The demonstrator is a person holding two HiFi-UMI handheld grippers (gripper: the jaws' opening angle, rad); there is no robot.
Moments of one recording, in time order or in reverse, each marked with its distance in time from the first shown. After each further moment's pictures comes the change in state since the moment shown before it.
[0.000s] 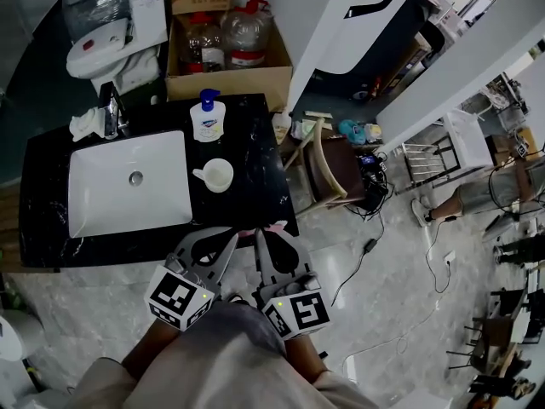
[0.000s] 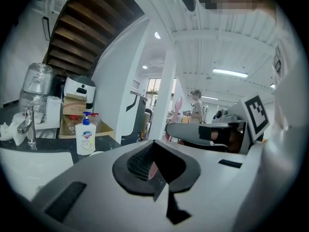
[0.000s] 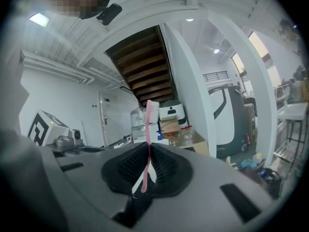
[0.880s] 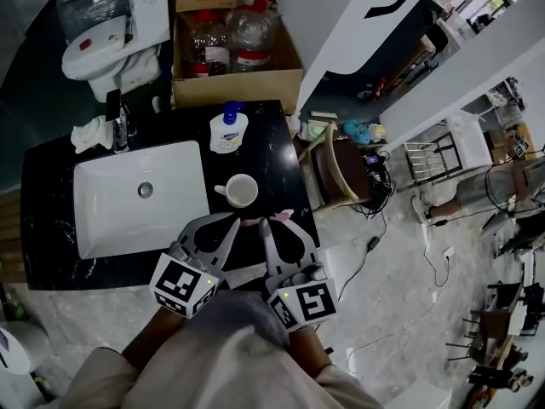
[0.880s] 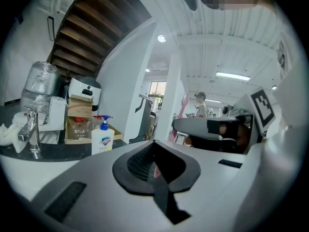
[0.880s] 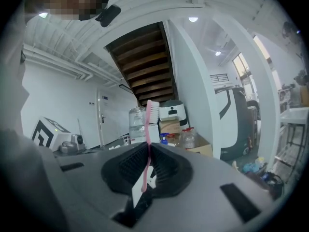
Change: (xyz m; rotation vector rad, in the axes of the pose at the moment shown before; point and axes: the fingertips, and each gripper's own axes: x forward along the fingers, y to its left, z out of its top) left arm 0.000 0.102 0.007 -0.014 -0.038 0.018; right arm 0.087 0.025 0.005 -0.028 -0.002 -0.025
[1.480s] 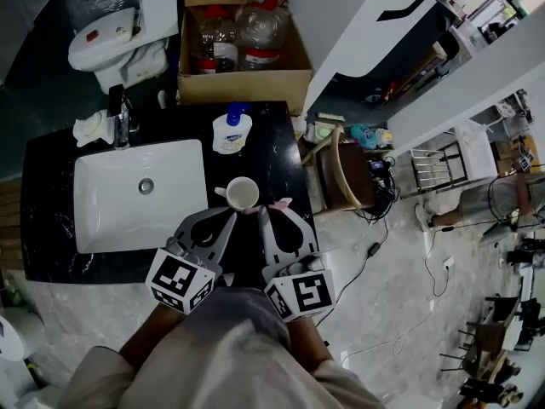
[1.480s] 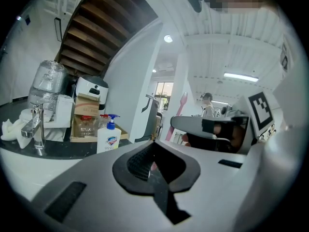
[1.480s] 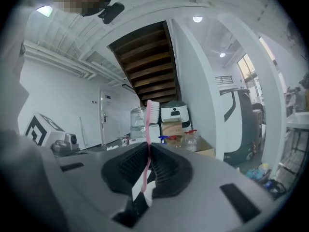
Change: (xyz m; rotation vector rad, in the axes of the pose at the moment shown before) left arm 0.013 0.018 -0.001 -0.042 -0.003 0.070; right arm 0.029 -0.017 0.003 -0.043 -0.007 0.032
